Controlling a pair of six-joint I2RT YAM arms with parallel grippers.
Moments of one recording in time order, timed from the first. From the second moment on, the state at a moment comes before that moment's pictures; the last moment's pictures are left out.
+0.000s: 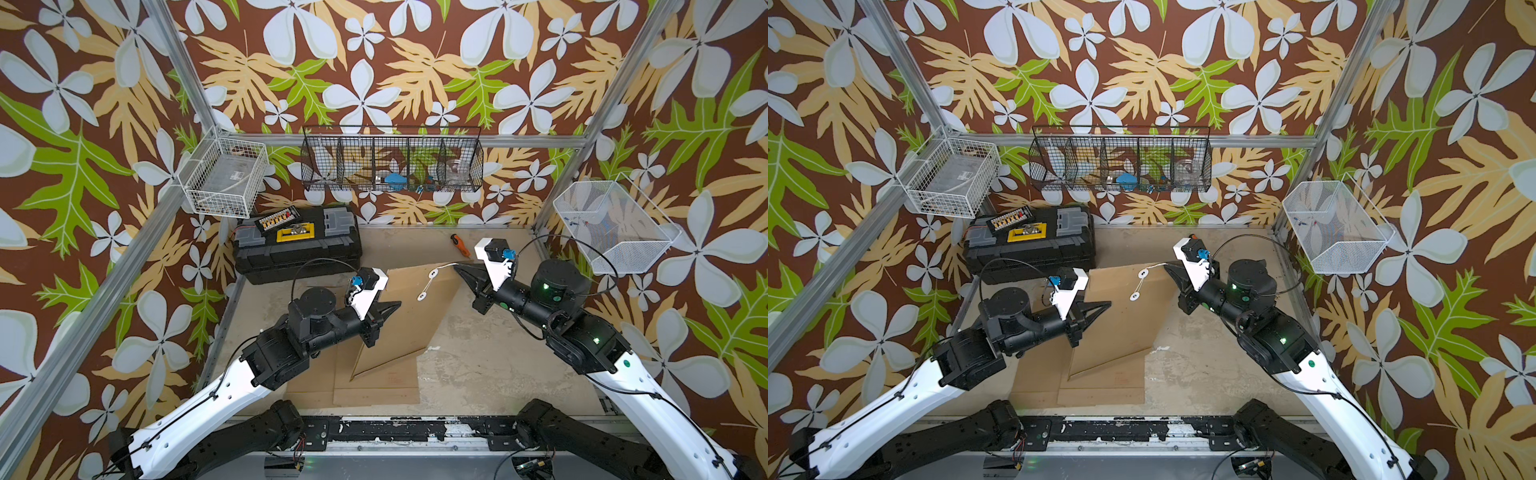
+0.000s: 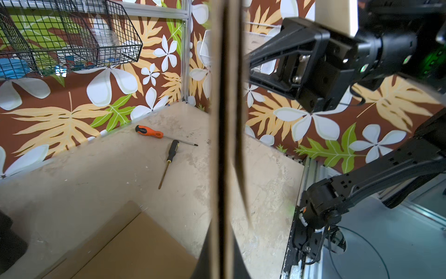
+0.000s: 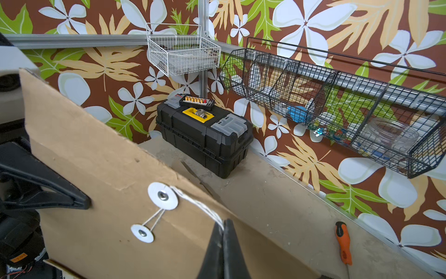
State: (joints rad) left arm -0.88 0.87 0.99 -0.30 0.16 -0.16; right arm 0.61 0.91 1.18 -0.41 -0.17 -0.11
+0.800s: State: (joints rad) left arm -0.88 0.80 0.92 -0.17 0.14 -0.23; right arm 0.61 0.93 1.16 -0.44 -0.21 -0.12
